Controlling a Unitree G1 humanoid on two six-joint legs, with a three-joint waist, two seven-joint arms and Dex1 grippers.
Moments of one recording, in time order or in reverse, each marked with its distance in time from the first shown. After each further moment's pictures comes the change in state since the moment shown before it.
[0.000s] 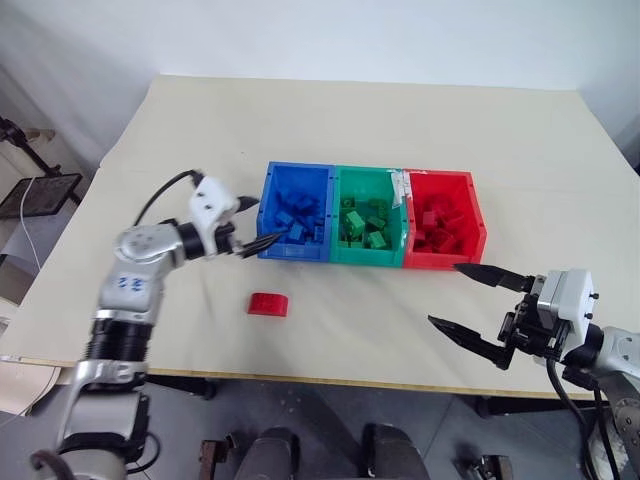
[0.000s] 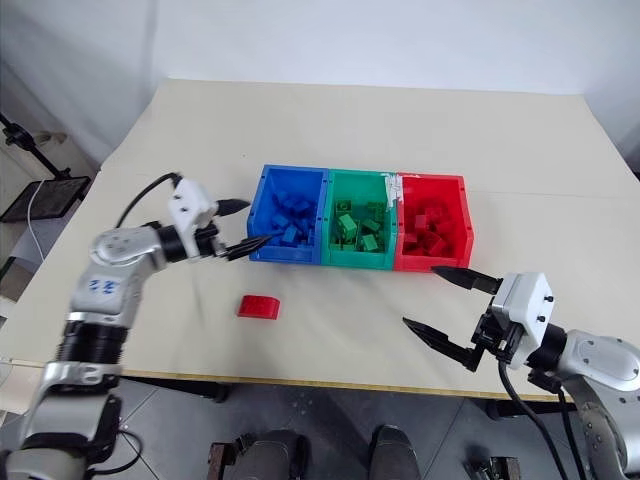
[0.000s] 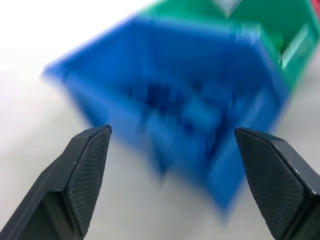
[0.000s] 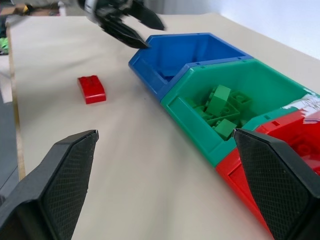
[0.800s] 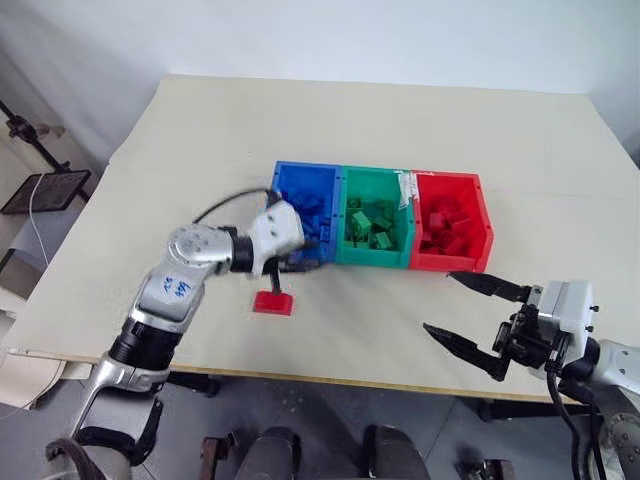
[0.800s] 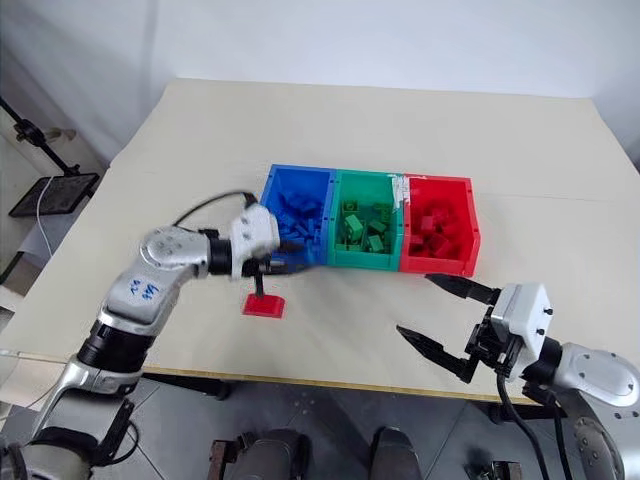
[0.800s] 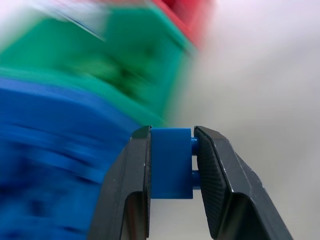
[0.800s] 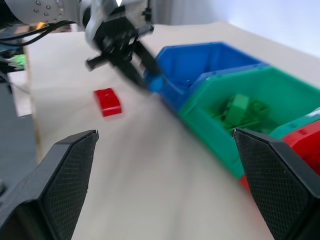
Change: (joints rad) left arm -0.139 -0.170 -0.188 -0.221 0.036 0.223 0.033; right arm 0.083 0.059 -0.016 -0.084 0.025 0.001 -0.060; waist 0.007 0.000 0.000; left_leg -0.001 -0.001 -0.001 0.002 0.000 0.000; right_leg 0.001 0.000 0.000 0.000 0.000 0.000
